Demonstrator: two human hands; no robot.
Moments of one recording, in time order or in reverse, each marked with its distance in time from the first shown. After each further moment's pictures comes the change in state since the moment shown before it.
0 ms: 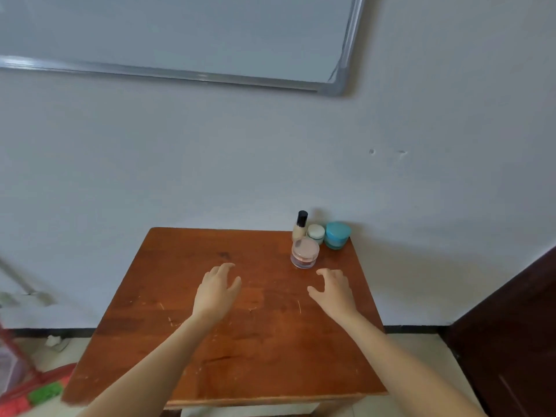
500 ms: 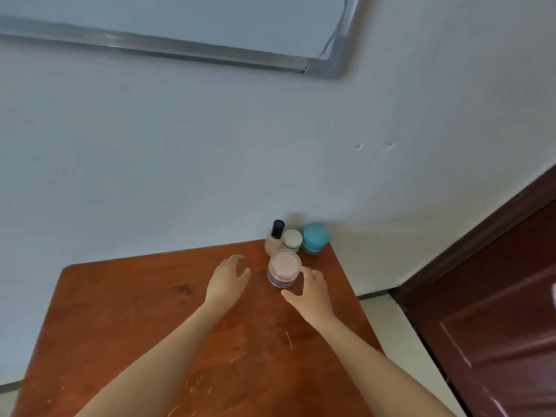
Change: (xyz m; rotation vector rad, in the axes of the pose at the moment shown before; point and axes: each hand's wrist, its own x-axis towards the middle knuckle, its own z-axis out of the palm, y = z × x) left_hand 0.140 0.024 0.069 -0.103 -0.284 0.093; right_hand 0.072 -0.011 0.031 0.083 0.030 0.238
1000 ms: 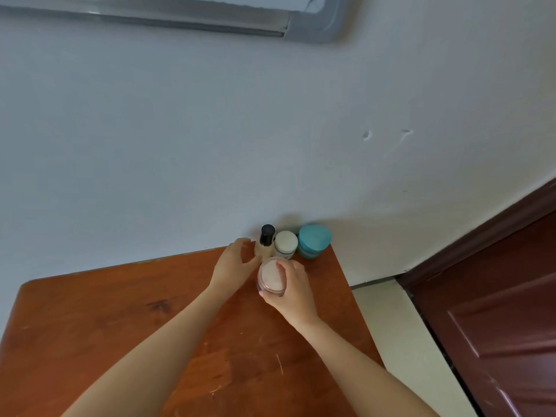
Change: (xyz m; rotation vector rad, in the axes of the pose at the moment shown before) left_hand 0.068 0.028 0.032 -0.101 -0.078 -0.003; right_hand 0.049 0.004 0.021 0.214 0.044 -0.205
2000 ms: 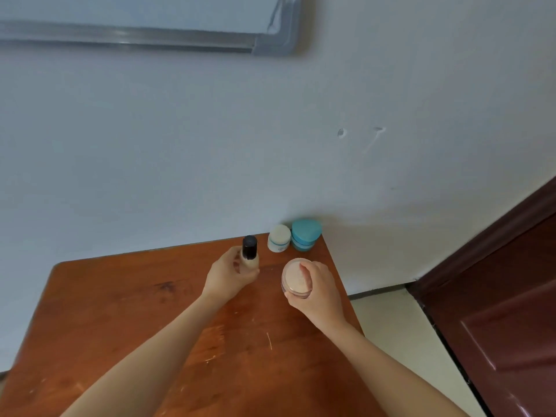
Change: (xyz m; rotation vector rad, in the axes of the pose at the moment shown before) left_hand -0.068 0.011 0.000 -0.072 0.051 0.009; right_hand -0.047 0.030 -0.056 -0.076 0.074 -0.083
